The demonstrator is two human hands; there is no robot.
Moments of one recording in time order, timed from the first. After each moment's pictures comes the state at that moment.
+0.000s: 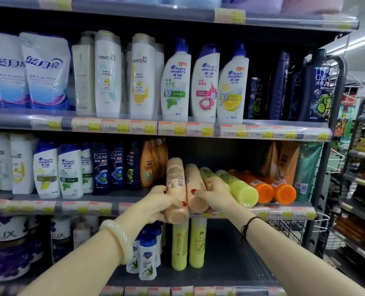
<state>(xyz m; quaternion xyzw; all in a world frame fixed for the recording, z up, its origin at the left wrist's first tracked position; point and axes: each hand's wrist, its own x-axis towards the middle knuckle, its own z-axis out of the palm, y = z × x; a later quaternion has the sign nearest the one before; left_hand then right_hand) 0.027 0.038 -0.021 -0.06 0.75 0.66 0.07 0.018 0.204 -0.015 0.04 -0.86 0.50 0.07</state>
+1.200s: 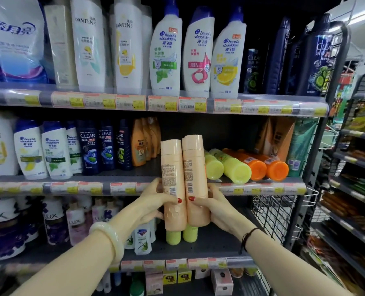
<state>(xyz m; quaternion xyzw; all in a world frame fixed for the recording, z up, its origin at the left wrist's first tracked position) 0.028 0.042 -0.077 0.00 0.70 0.71 0.08 0.020 0.230 -0.102 0.08 -0.67 0.73 -0.07</state>
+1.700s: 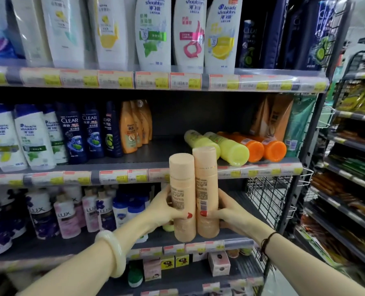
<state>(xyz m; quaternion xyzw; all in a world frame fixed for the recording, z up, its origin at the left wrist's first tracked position) 0.031 0.062 -0.132 0.08 0.80 0.58 0.09 0.030 0.274 -0.153 0.10 -0.76 0.63 -0.11</state>
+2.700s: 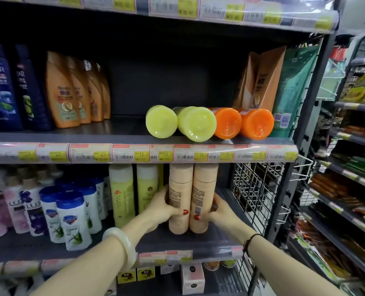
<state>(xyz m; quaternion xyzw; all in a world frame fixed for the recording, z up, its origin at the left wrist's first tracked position) -0.083 0.191 -0.251 0.05 0.78 0.62 0.04 -0.088 0.381 -0.277 0.05 -0.78 0.63 -0.02</state>
